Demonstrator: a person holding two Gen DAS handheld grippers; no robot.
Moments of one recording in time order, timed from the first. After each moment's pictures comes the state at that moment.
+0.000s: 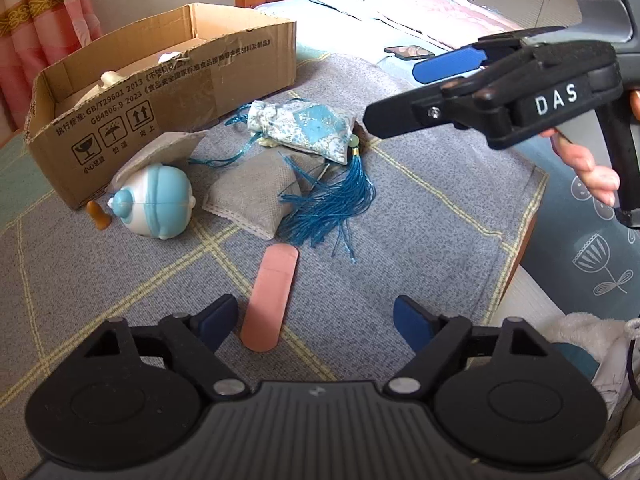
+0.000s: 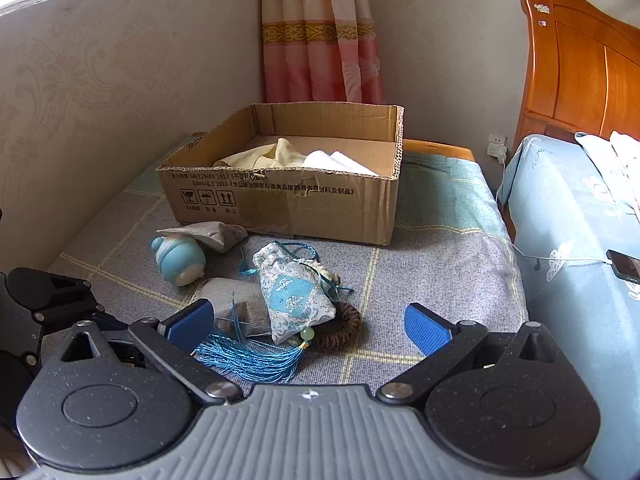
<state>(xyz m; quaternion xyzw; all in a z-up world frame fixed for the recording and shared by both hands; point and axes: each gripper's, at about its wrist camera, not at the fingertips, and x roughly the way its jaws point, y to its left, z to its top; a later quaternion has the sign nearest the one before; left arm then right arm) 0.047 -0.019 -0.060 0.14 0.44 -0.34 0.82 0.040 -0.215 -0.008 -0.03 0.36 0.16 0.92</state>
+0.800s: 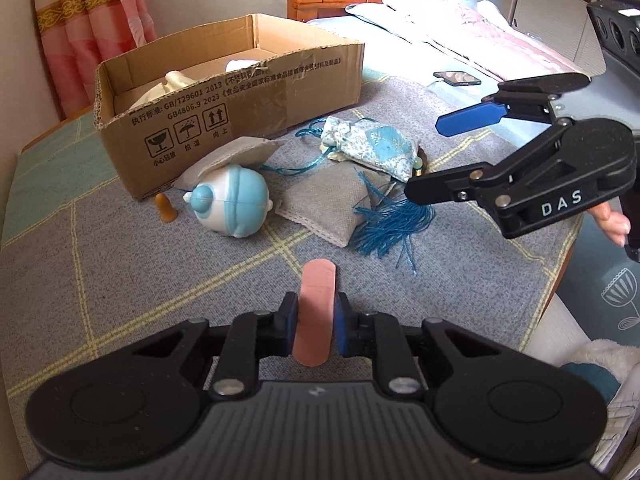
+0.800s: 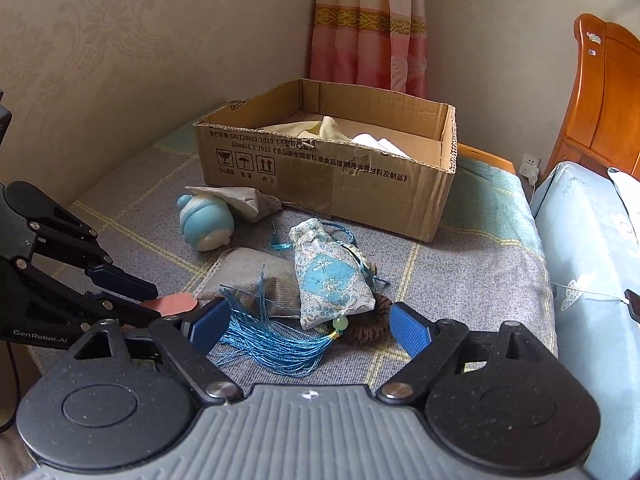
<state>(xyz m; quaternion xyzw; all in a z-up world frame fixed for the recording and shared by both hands) 0.054 0.008 -0.052 0.12 0.43 -0.28 0.85 0.045 -0.191 -0.027 -0.10 0.36 0.21 0.90</state>
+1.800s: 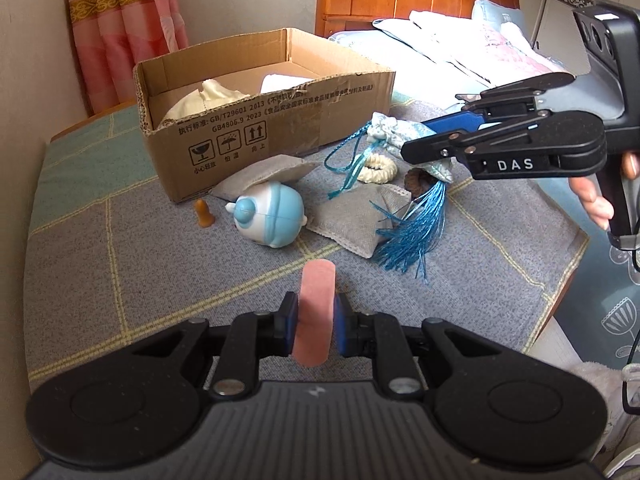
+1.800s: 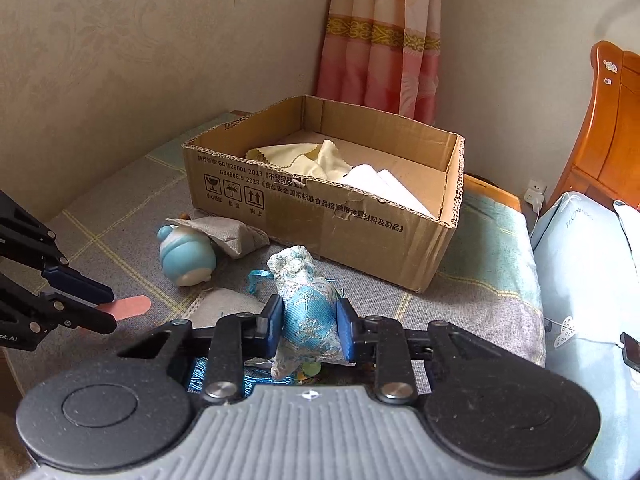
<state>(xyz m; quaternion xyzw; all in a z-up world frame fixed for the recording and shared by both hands) 0.053 0.026 -0.032 0.09 0.42 -0.25 0.87 0.076 -0.188 -0.010 -0.13 0.34 0.22 0.91</state>
